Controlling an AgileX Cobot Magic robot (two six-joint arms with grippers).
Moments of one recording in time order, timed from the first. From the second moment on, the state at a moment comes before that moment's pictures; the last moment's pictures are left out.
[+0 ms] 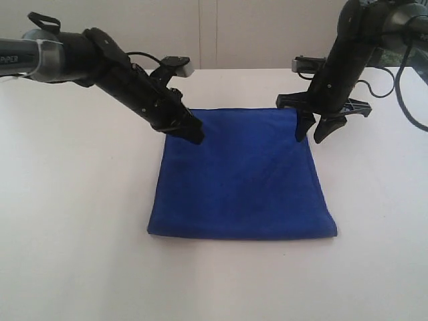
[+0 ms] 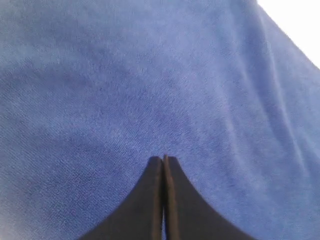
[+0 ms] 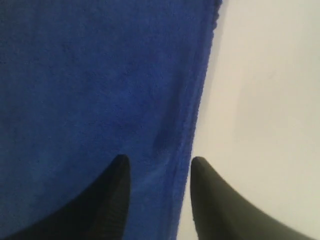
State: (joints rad) left arm -0.40 2.19 -1.68 -0.83 0.86 0.90; right arm 0.13 2.30 -1.93 0.18 1.22 0.00
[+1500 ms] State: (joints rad) left arm -0.41 2.26 -1.68 -0.83 0.84 0.91; right arm 0.17 2.16 -1.63 0.27 1.11 0.00
